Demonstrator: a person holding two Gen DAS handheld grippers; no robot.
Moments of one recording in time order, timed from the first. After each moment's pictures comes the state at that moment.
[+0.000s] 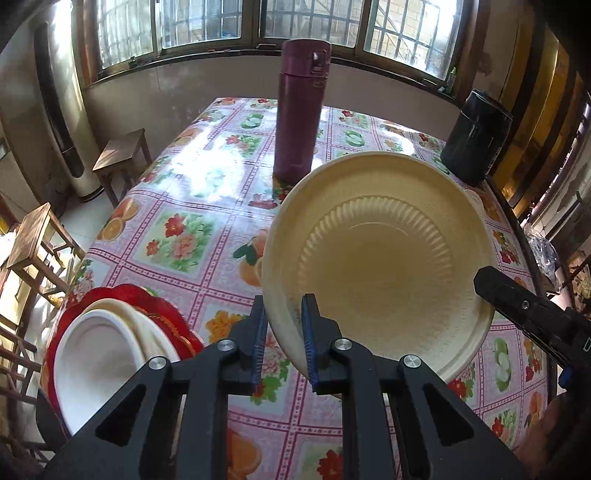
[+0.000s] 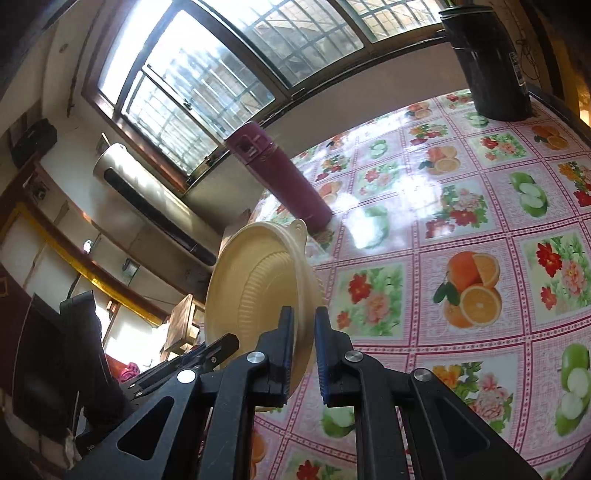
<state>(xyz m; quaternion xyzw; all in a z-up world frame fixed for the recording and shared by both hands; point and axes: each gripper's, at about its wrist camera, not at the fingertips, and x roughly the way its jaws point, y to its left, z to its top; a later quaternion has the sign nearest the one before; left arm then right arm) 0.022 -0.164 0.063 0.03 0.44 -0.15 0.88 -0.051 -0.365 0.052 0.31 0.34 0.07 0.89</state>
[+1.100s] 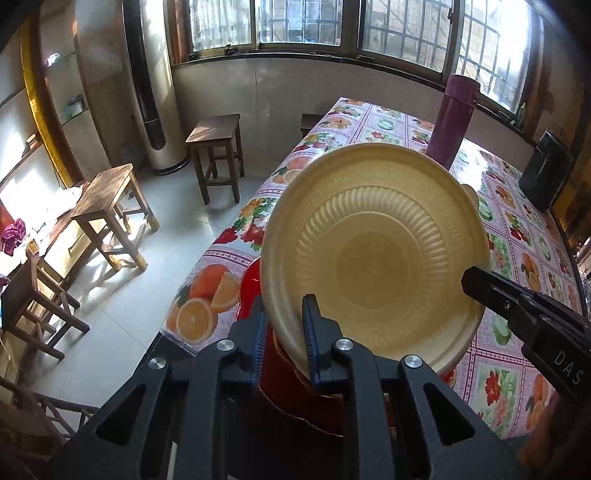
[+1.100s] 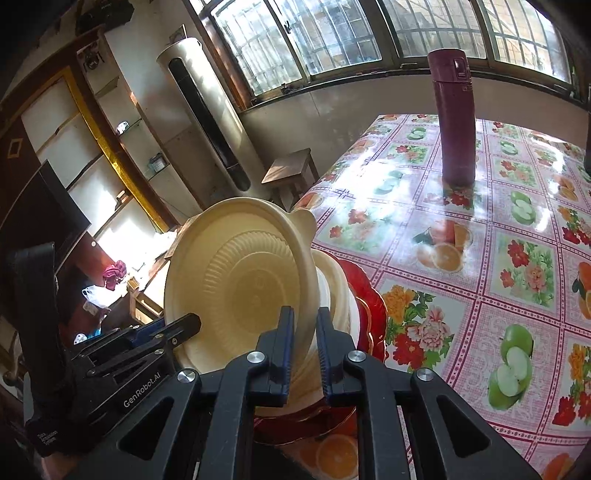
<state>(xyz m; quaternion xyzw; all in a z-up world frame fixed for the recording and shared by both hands) -0.017 0.013 0.034 0.01 0.43 -0.02 0.90 -0.039 -0.139 0.033 0.13 0.39 0.15 0.90</state>
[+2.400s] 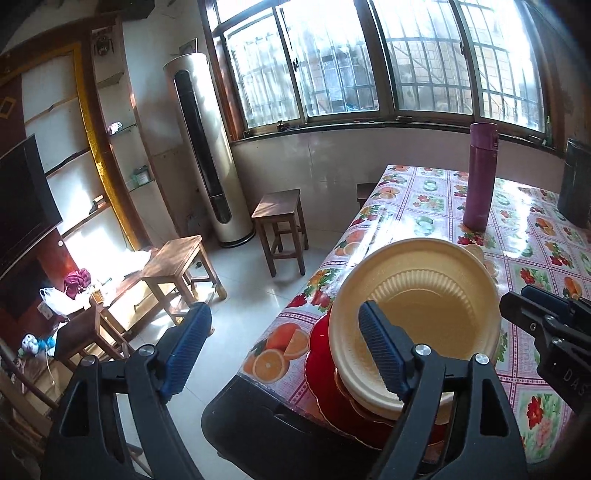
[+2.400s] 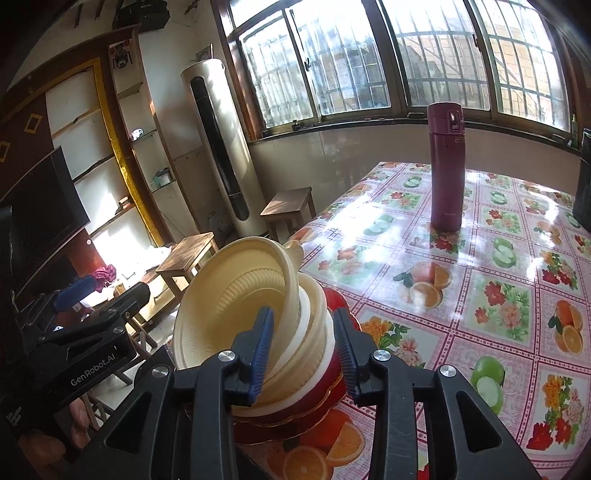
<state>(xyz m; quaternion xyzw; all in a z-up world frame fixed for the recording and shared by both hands) -0.061 0.014 0.069 0.08 0.28 0.09 0.95 -0.071 -0.149 0.044 0.08 0.30 0.15 0.94</state>
